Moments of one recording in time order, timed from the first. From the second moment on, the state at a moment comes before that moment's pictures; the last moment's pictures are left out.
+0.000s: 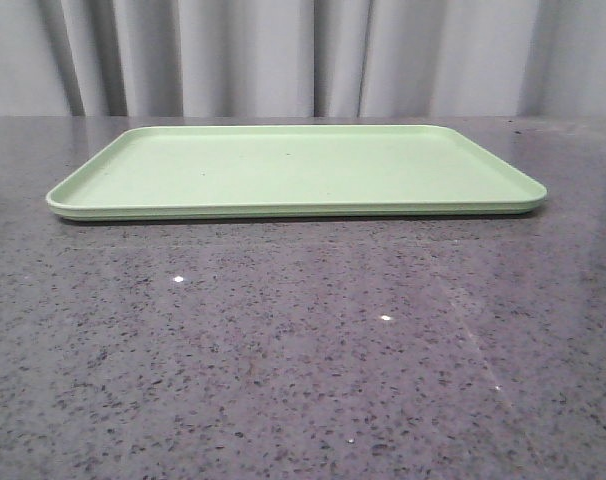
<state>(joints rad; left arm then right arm) -0.01 0.00 0.00 -0.03 0.08 0.03 0.09 -0.01 0.03 -0.02 0.10 -0.01</state>
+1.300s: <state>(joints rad) -0.01 0.02 -0.20 -0.13 0.22 0.03 0.09 0.02 -0.19 -0.02 0.13 0.00</state>
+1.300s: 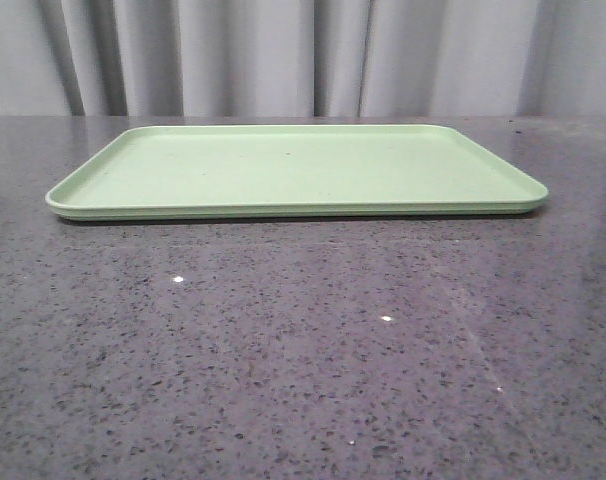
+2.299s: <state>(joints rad) -0.01 0.62 -0.87 -0.17 1.05 0.03 0.09 0.59 -0.78 0.05 0.76 0.00</state>
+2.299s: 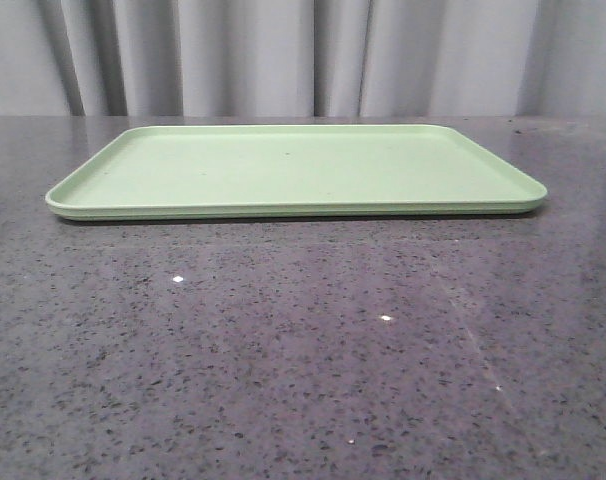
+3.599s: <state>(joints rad) -0.01 0.63 -0.87 0.03 0.98 -0.01 0.09 0.59 -0.78 0.05 0.77 0.01</state>
